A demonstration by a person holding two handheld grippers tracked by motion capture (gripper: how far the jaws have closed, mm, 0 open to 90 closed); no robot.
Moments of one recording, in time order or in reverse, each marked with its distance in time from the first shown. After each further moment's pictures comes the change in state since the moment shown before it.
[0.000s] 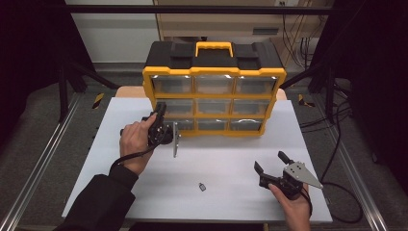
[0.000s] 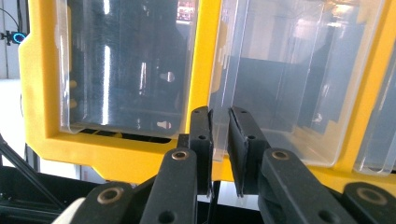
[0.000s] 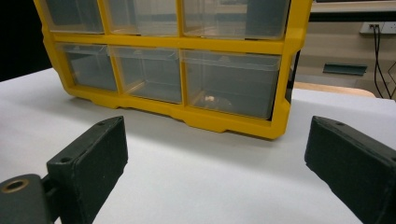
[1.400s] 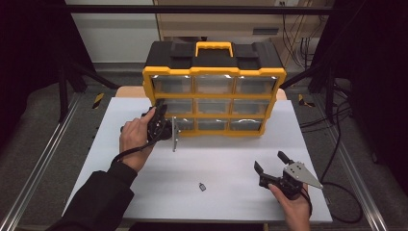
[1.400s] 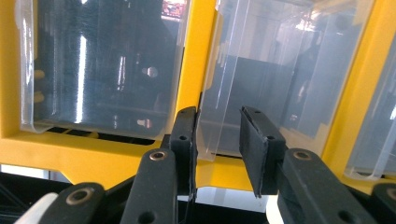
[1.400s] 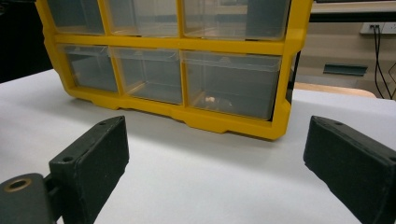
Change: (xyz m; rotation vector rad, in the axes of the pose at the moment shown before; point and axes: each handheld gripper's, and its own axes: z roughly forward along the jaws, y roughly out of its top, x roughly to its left) left arm 0.008 -0.002 0.013 0.011 -0.086 -0.058; right arm 0.000 0.000 0.000 -0.004 0.000 0.003
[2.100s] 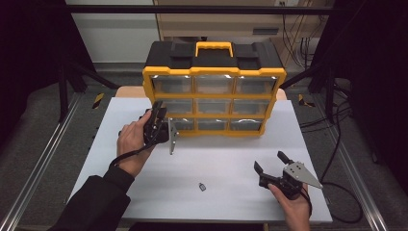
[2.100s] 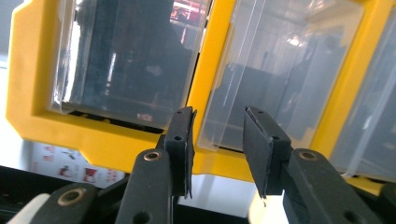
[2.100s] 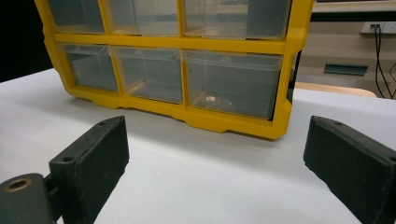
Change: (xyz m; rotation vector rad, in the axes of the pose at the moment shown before) left arm 0.007 0.000 -0.016 -0.017 -0.022 -0.072; right arm 0.000 0.000 0.000 0.003 0.002 -0.001
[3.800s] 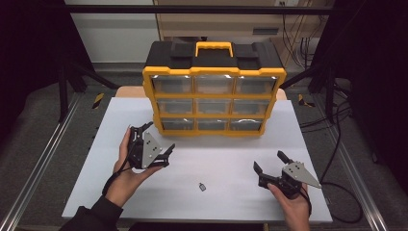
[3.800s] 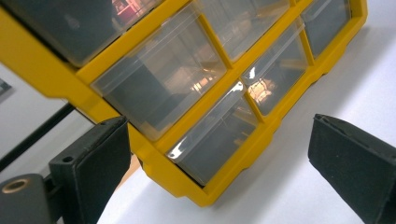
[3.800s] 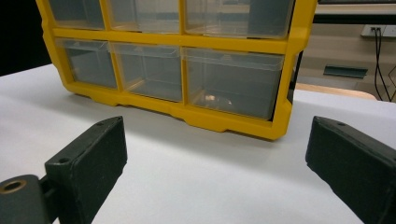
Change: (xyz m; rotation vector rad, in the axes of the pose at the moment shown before) left arm -0.007 -0.022 -0.058 -0.155 -0.381 -0.642; right arm 0.000 -0.001 0.002 0.004 0.000 -0.021
